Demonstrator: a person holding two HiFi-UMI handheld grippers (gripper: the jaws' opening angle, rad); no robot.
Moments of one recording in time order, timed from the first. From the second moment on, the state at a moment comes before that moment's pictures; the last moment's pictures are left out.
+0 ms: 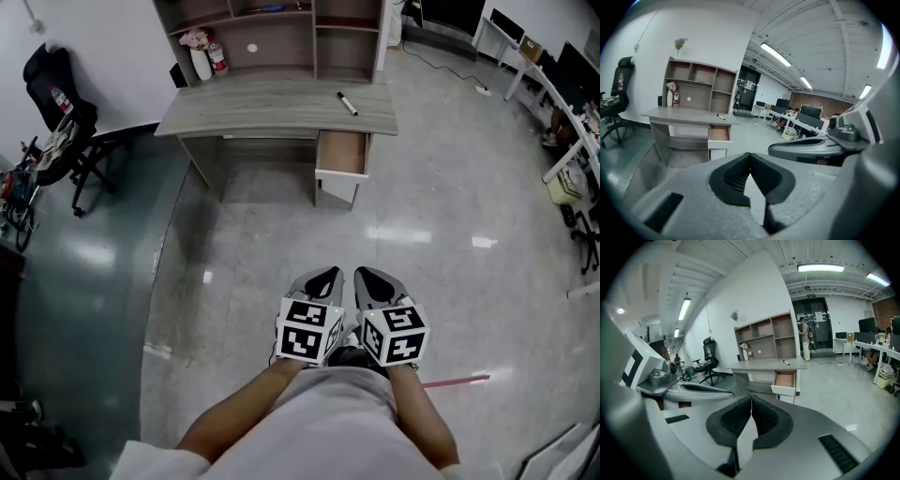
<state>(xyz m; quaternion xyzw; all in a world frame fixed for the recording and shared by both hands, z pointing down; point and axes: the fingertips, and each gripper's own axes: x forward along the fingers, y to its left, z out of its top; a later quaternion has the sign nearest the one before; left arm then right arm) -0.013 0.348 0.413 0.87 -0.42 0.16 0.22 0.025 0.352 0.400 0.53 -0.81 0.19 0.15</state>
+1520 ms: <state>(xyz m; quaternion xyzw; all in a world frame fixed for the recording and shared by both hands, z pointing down) 0.080 0.138 0.432 0.84 -0.44 0.21 0.23 0.112 0.137 0.423 0.49 -0.83 0.24 0.14</state>
